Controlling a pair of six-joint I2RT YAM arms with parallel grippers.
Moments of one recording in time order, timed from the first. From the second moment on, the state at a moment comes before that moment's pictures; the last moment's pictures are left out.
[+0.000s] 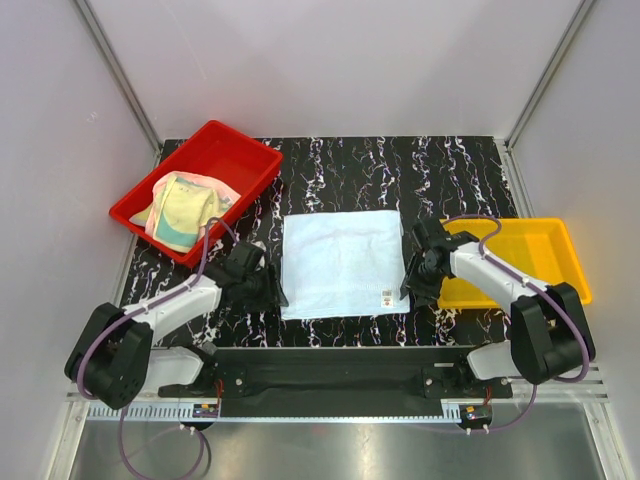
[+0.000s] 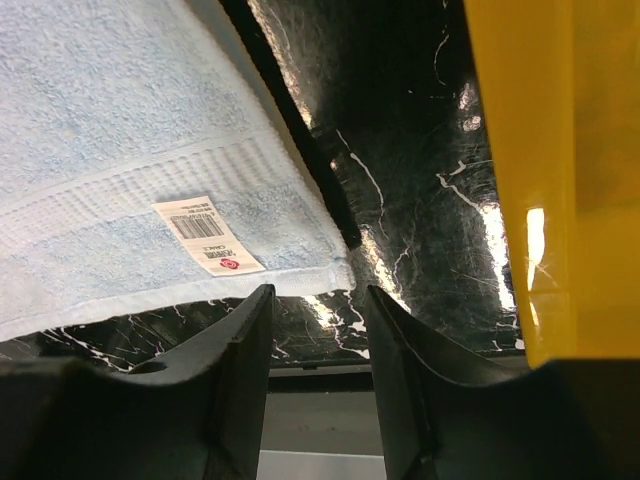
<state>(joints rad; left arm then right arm) -0.51 1.24 0.54 -0.40 0.18 -0.73 0.36 1.40 0.82 -0.80 -0.07 0.75</state>
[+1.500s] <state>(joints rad) -0.57 1.16 0.47 -0.37 0.11 -0.87 0.43 1.30 0.61 -0.59 -0.06 0.96</state>
